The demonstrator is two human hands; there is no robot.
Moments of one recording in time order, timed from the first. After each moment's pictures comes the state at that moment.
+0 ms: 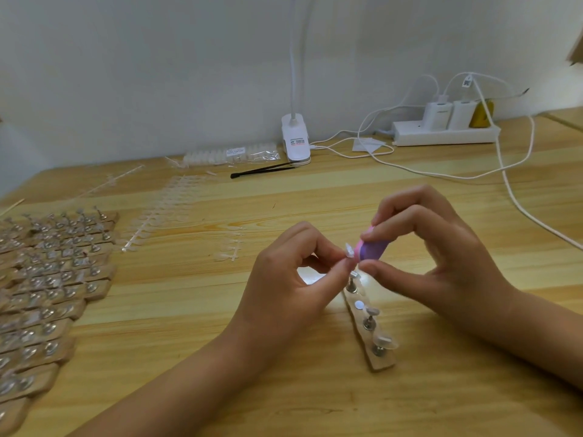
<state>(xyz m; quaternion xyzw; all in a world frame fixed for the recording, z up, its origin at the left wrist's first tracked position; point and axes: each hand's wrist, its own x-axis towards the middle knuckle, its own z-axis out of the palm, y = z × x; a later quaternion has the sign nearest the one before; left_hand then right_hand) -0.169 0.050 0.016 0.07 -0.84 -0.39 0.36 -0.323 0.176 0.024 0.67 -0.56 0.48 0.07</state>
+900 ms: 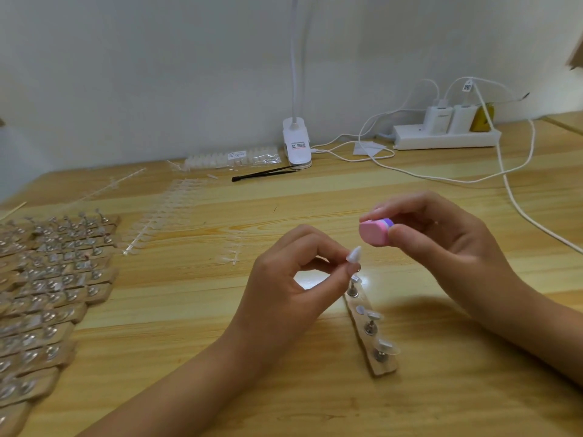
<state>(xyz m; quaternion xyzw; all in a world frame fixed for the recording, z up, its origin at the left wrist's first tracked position) -0.168 0.049 0.015 0.04 -0.82 -0.43 0.38 -0.324 0.176 0.027 0.52 -0.52 0.65 -0.18</state>
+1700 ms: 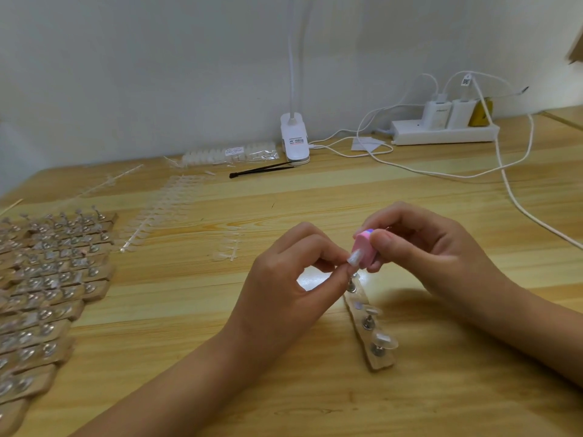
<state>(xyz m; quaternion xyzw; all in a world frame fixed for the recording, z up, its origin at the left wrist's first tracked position) -0.166 0.049 0.013 0.02 -0.86 -0.33 0.39 -0.319 0.174 0.024 0.52 -0.53 0.63 -0.25</state>
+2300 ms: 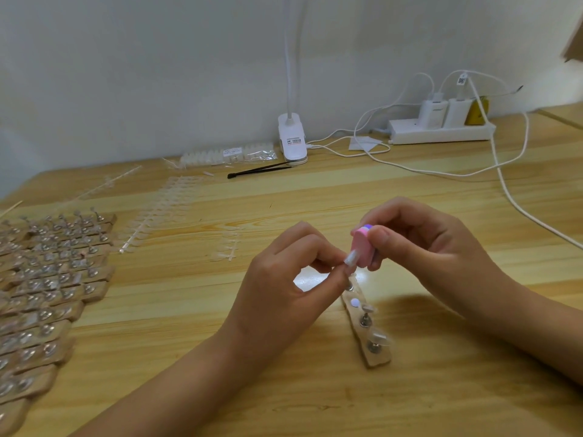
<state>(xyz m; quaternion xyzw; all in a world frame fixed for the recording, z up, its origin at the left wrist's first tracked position) -0.165 0.049 0.013 0.02 -0.86 -0.34 0.39 -0.320 0.175 0.025 0.53 -0.53 0.62 -0.25</state>
